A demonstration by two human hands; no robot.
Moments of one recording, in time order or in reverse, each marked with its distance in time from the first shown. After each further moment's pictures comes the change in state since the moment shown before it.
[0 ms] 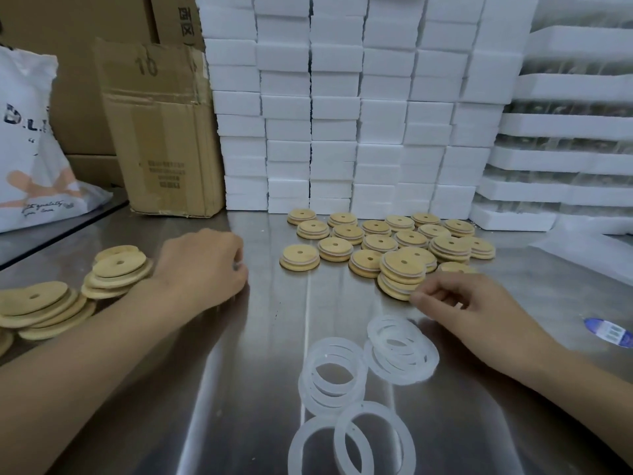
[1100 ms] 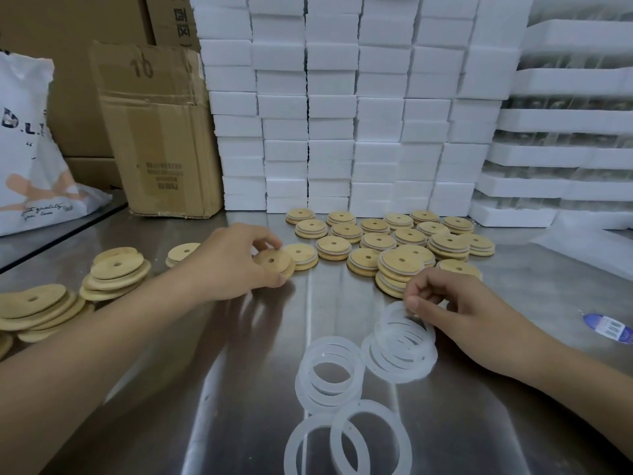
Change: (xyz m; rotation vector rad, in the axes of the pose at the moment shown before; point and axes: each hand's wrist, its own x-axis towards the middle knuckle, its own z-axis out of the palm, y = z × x) left_hand 0.005 0.019 -0.007 -0.642 -0.164 0.088; right_hand 0.001 -0.004 0.001 0.056 -0.123 -0.078
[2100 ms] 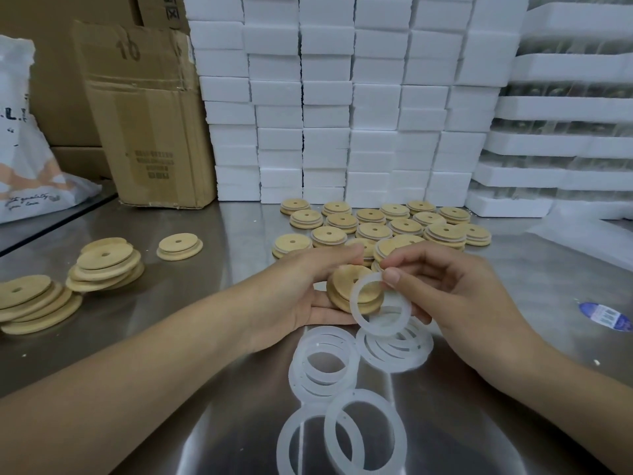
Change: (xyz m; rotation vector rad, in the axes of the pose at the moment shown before) left_hand -0.038 0.066 0.054 -1.150 -0.540 -0.134; right_hand -0.004 -0.025 0.026 0.468 0.172 -0.094
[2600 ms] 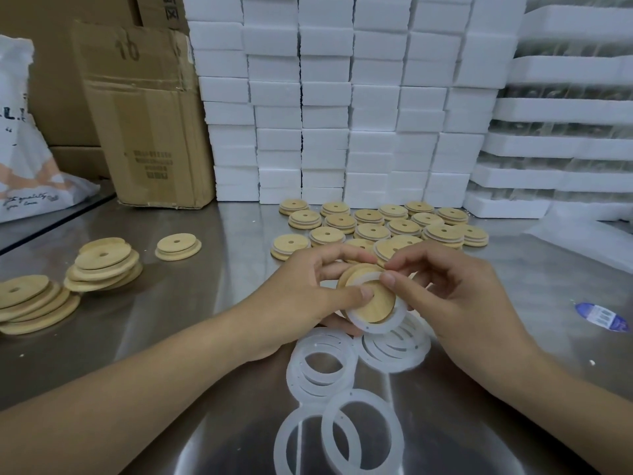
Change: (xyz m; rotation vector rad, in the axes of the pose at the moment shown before) left_hand 0.001 -0.016 0.001 0.293 -0.016 0.313; right_hand -0.004 0.004 -0.002 -0.282 0.082 -0.127
